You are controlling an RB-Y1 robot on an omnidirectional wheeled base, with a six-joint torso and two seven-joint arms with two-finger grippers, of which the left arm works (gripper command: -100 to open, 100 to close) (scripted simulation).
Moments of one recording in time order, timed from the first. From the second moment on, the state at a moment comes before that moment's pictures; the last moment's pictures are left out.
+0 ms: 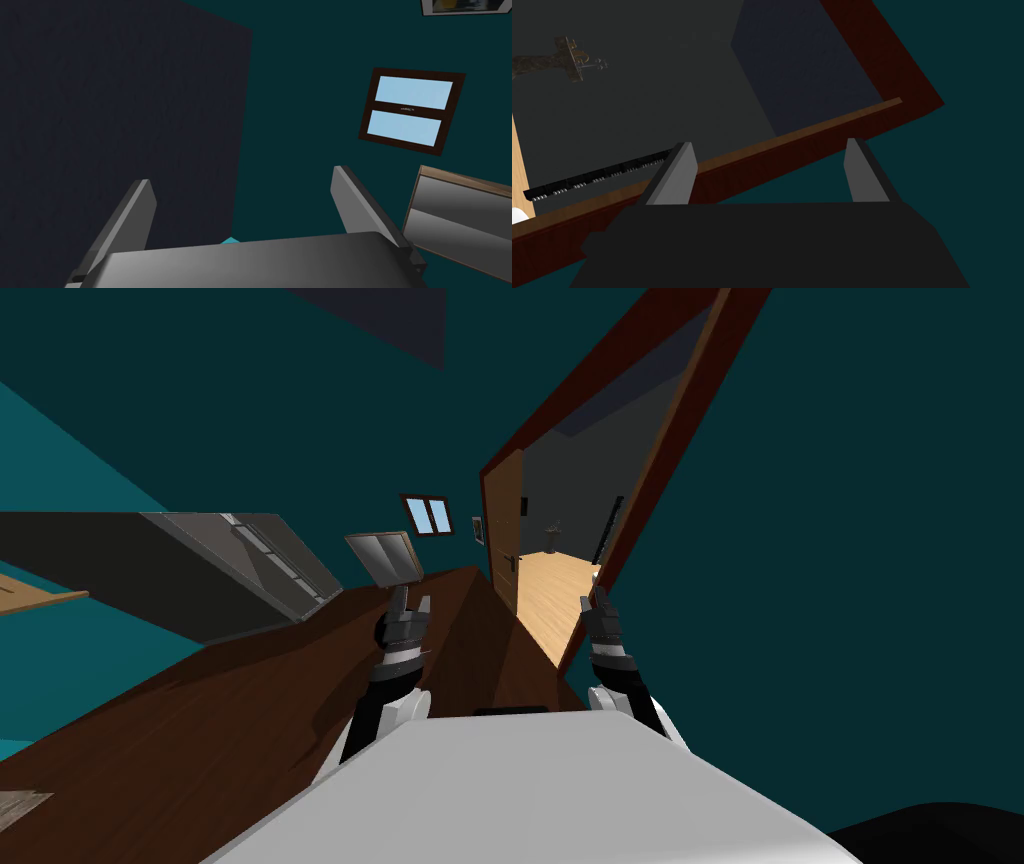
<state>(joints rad) 0.52 0.04 -0.02 -2.25 0.07 -0.50 -0.08</state>
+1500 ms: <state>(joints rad) 0.33 0.09 -0.08 -1.96 0.05 -0.50 -0.02</state>
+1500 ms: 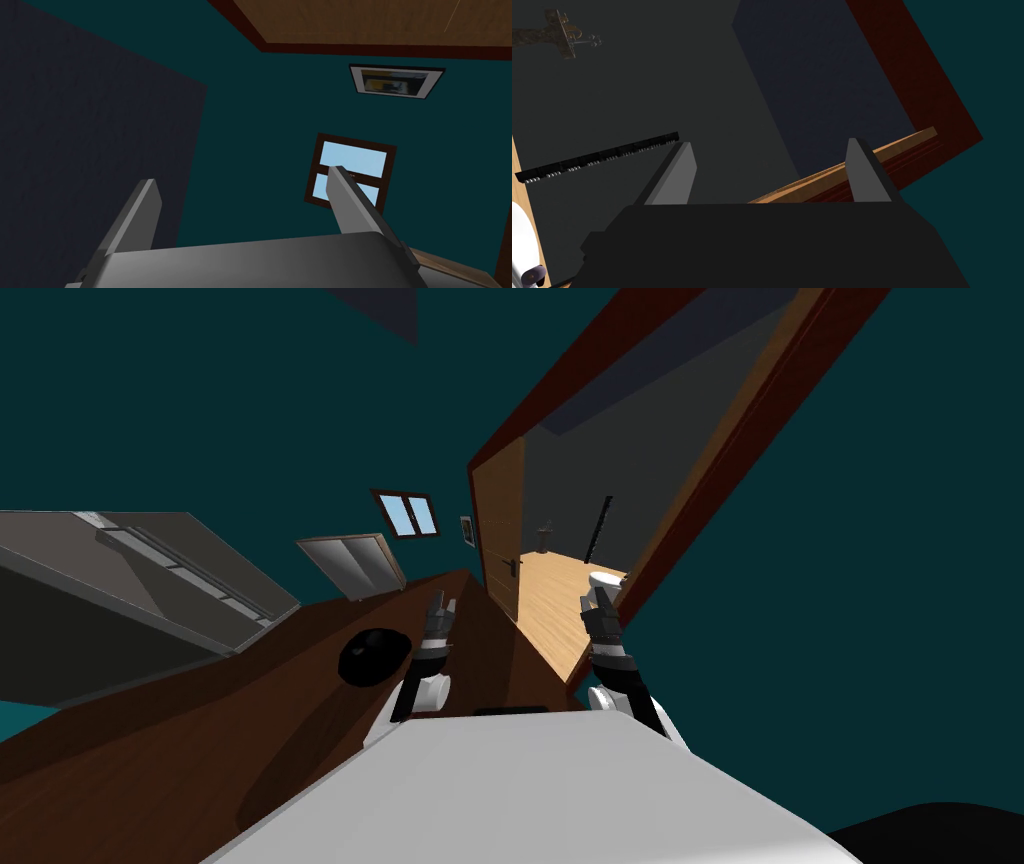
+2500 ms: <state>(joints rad) 0.20 0.10 -0.12 -1.76 0.03 -0.51 0.02</state>
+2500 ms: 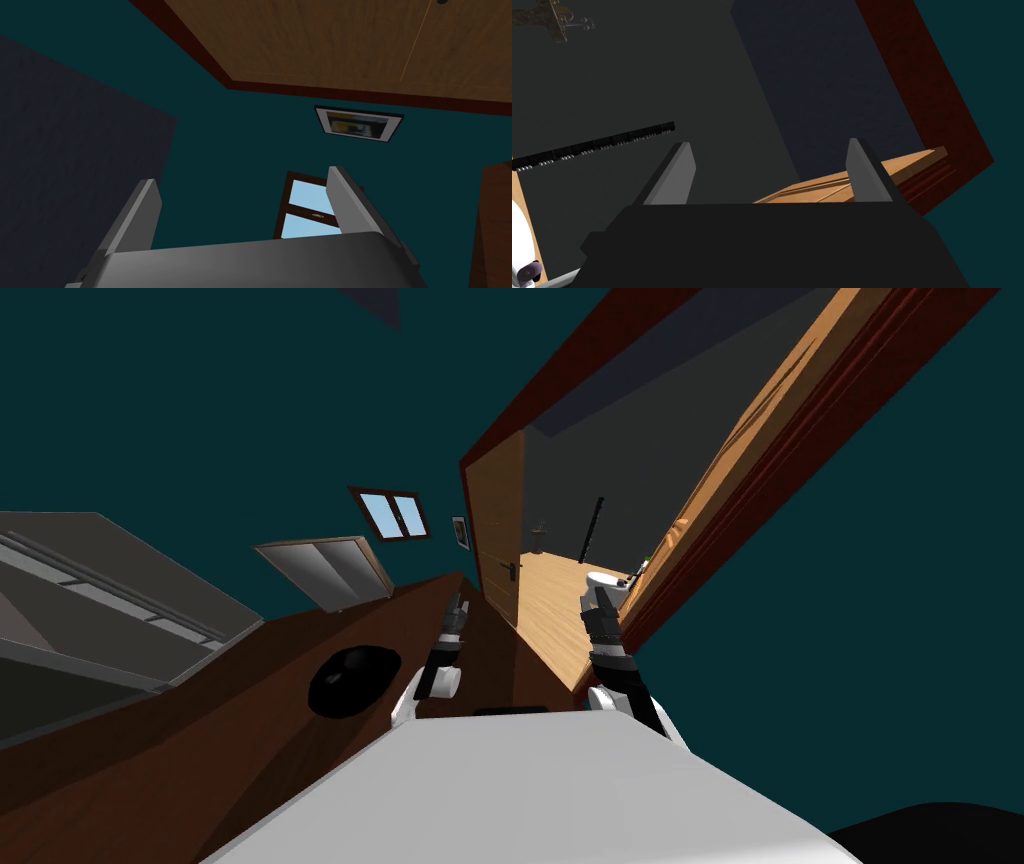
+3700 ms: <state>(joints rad) 0.05 0.11 -0.17 -1.52 0.02 -0.51 0.07</state>
